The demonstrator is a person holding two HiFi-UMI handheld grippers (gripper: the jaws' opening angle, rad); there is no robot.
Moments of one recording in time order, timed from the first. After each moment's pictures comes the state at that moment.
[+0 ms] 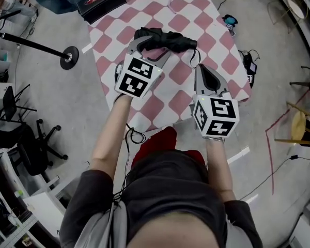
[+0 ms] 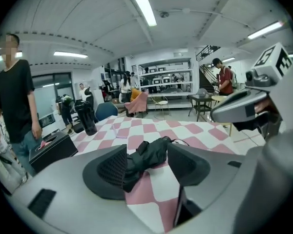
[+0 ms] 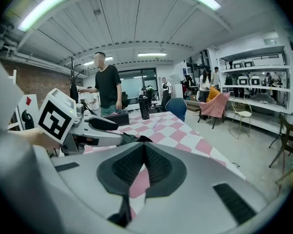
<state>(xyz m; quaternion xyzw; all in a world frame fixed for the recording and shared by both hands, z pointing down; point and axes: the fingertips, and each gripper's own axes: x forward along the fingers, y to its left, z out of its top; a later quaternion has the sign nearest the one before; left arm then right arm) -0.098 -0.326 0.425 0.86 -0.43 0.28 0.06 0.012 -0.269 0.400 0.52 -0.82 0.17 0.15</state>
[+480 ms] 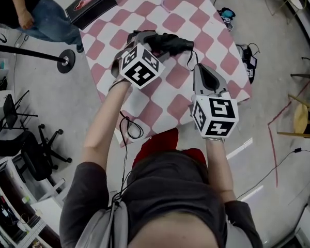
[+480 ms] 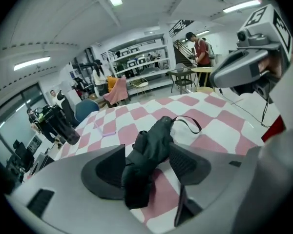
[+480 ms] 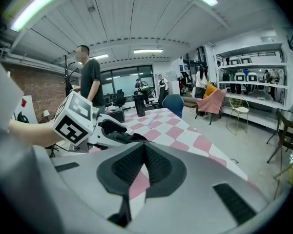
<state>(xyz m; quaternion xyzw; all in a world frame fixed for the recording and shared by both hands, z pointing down) -0.079 -0.366 0.486 0.85 -0.31 0.42 0.00 0.019 -0.292 0.420 0.53 -0.81 0.19 0.16</state>
